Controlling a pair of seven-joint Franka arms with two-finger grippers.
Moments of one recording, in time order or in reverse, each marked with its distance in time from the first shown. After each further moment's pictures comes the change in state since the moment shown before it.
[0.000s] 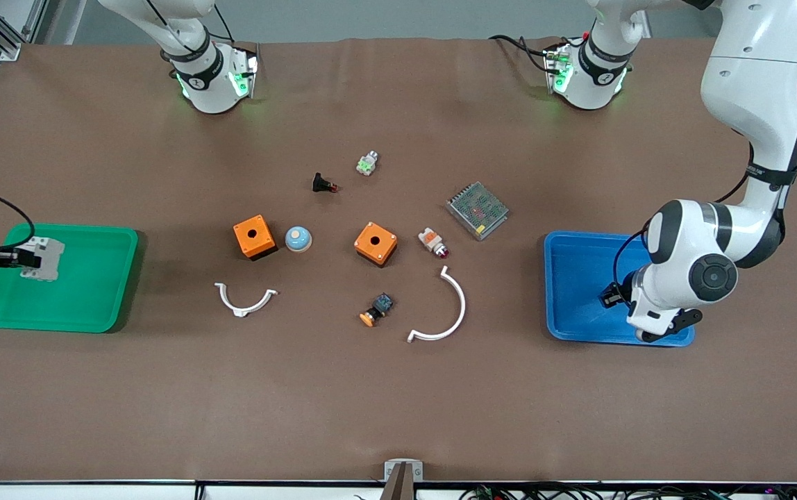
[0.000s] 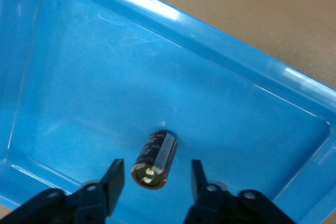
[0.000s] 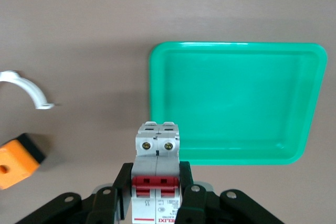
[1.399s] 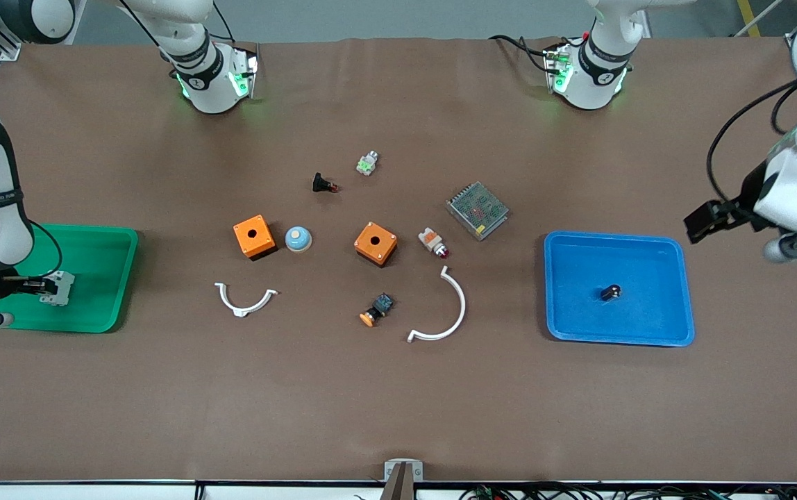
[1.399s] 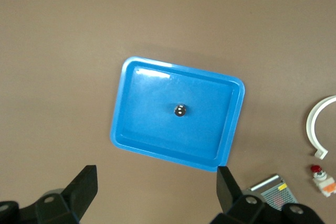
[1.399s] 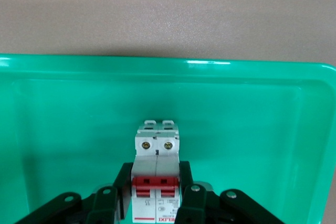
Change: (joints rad) left arm 0.002 -0.459 -0.029 0.295 -0.002 -0.523 0.315; right arm -0.163 0.245 0.006 -0.190 -0.018 0.538 -0.147
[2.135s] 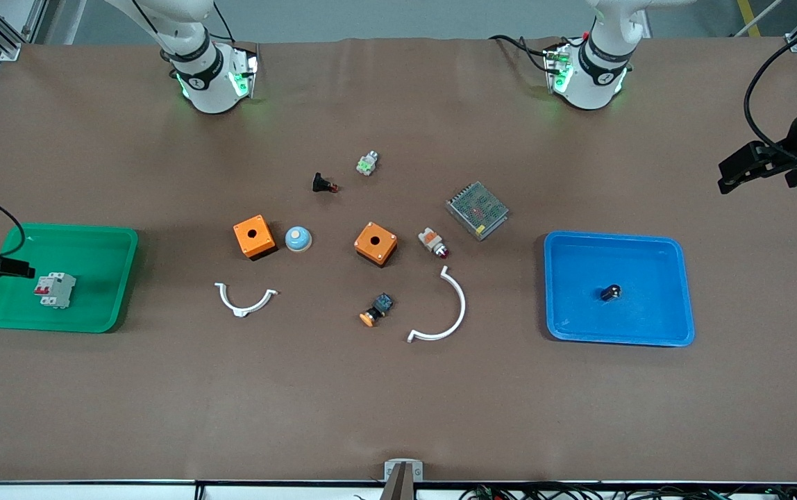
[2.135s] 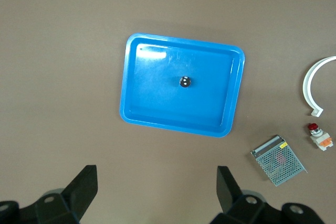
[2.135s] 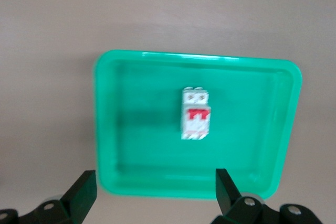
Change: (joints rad) left arm -0.001 -0.077 0.058 -0.004 -0.071 -0.125 0.104; right arm 0.074 -0.283 0.021 0.058 0.004 -0.371 0.040
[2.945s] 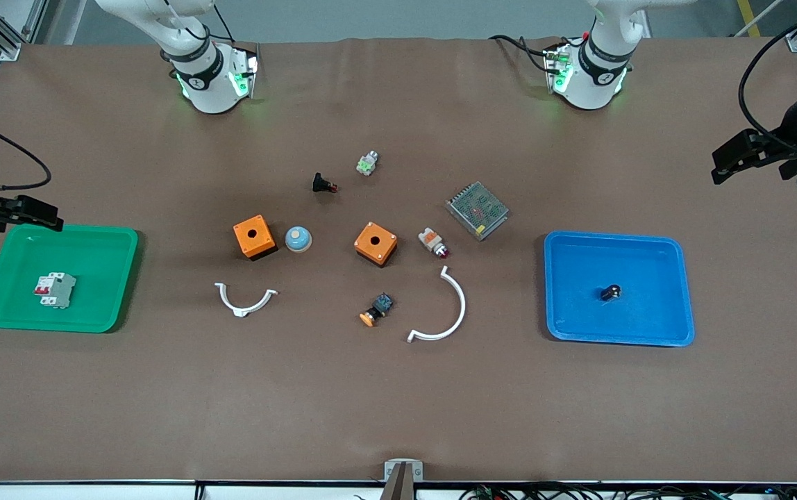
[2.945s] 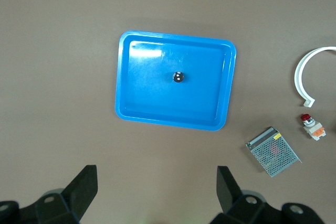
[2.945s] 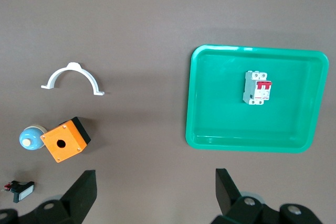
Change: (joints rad) left arm -0.006 -0.023 -0.015 0.000 -0.012 -0.023 0.015; right arm 0.233 -0.264 0.006 -0.019 0.000 -0.203 0.231
